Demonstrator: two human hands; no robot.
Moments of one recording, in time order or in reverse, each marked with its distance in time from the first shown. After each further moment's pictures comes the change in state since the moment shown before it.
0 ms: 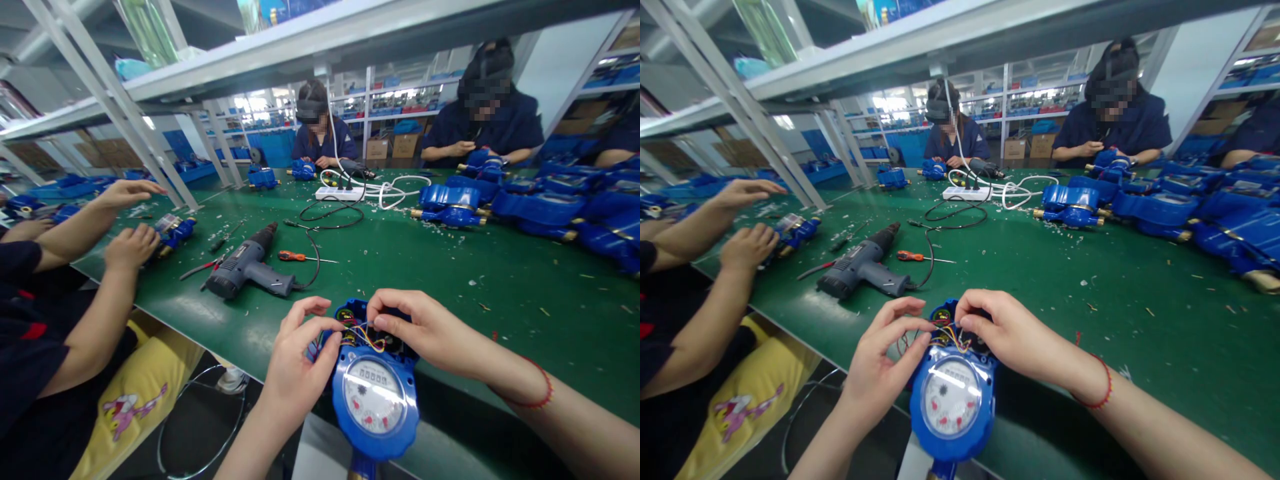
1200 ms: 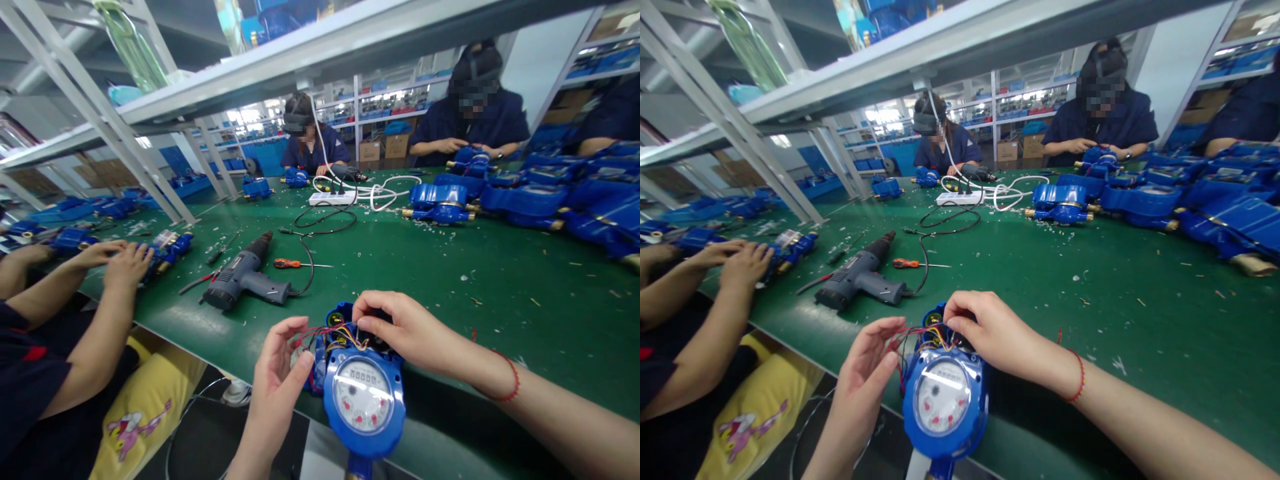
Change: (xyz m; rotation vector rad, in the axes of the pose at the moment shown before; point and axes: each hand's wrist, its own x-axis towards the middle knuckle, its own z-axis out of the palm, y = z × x) left_hand -0.027 -0.016 0.002 -0.569 0.097 -0.339; right_hand 0.002 0.003 0.008 -0.023 0.090 -0.019
